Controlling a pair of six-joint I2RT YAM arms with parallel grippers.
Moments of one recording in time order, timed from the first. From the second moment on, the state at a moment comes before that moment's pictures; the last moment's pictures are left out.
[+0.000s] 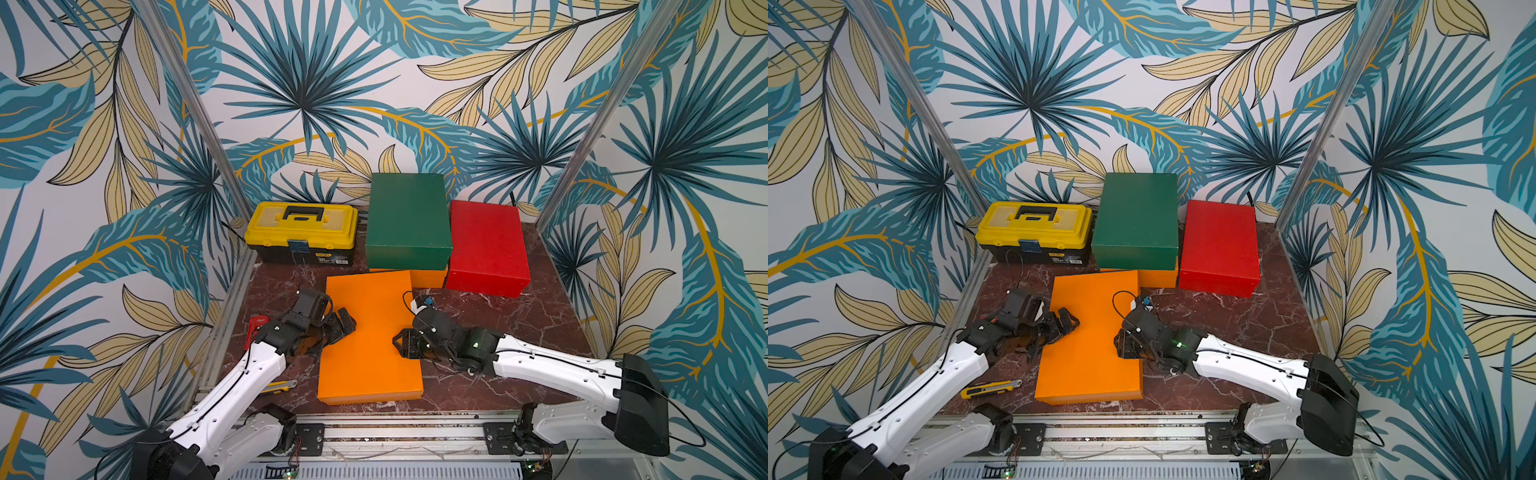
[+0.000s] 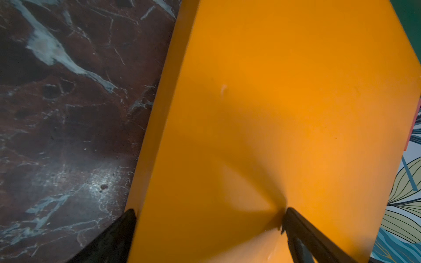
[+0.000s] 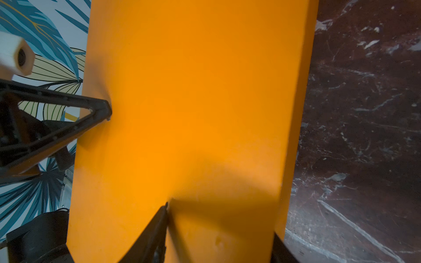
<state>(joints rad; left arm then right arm) -0.41 1.00 0.75 -0.71 0.16 -0.95 1.02 1.32 0.92 -0.41 0.11 0.91</state>
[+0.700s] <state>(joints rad) -0.49 0.95 0.96 -0.87 0.04 -0.96 1.03 1.28 1.10 -0.57 0.15 0.85</state>
